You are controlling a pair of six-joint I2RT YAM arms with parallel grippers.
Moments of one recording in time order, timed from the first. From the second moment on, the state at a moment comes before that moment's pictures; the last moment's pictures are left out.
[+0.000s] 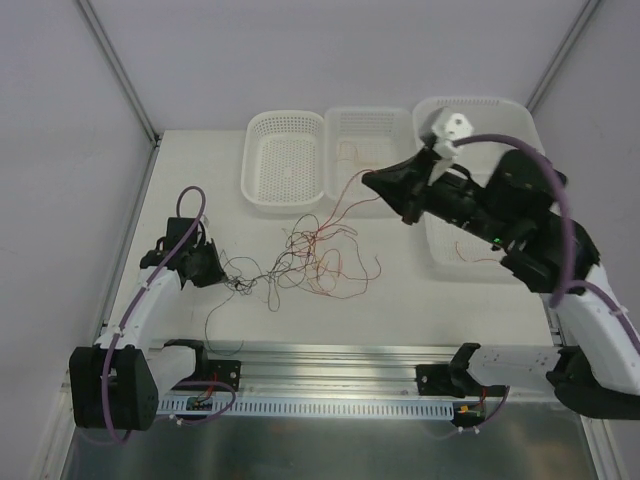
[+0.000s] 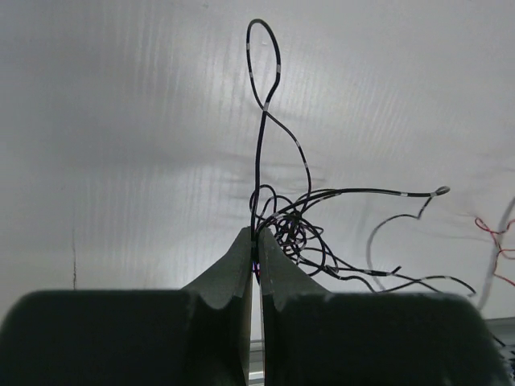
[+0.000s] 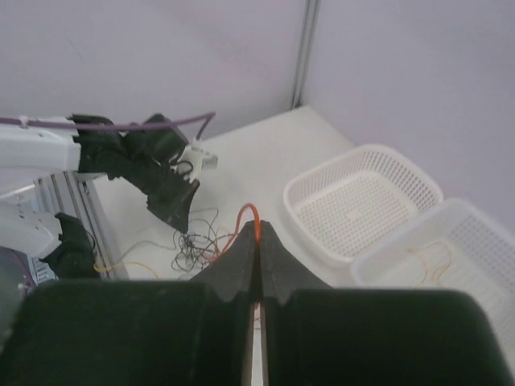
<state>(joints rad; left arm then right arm) -0.02 1.05 0.64 -0.64 0.17 -0.36 0.92 1.18 1.78 -0.66 -0.11 -0.07</state>
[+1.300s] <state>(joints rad) -0.88 1.05 0.69 -0.15 0.26 -0.42 0.89 1.31 1.62 -0.67 -0.12 0.08</state>
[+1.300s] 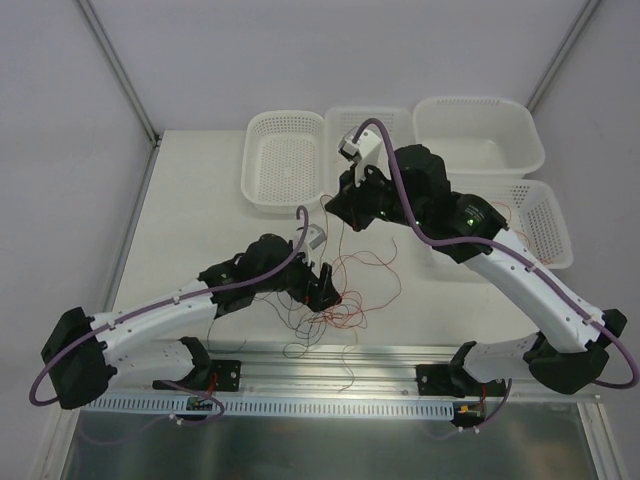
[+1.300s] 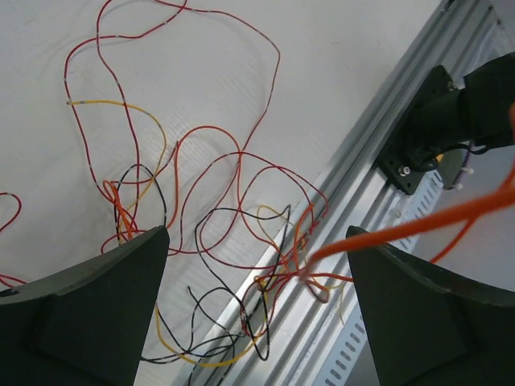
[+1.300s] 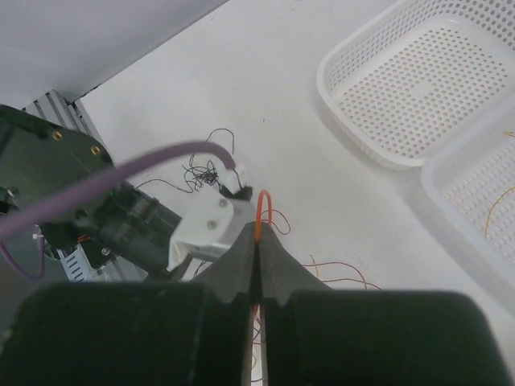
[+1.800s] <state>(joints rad) -1.03 1.40 0.71 0.04 -0.02 -0.49 0.84 1.28 1.75 -0.73 -0.06 0.08</state>
